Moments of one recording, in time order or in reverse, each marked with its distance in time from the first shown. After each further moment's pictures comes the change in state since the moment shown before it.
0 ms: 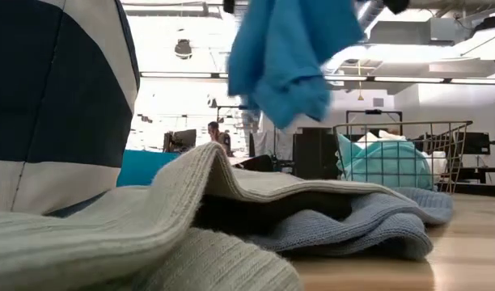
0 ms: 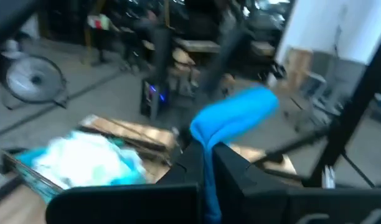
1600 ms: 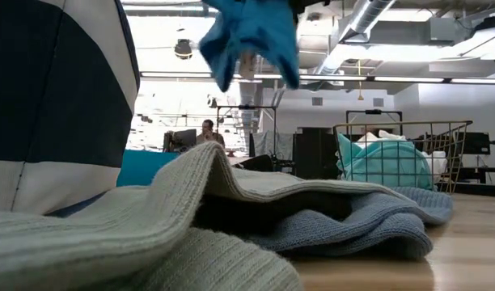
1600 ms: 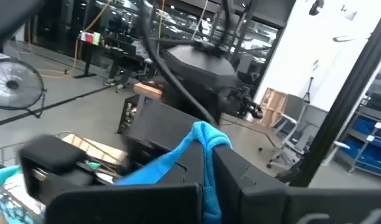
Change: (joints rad) left arm -0.008 -0.109 0.000 0.031 0.023 -0.124; right arm -0.062 0.591 0.000 0.816 -0.106 -0.323
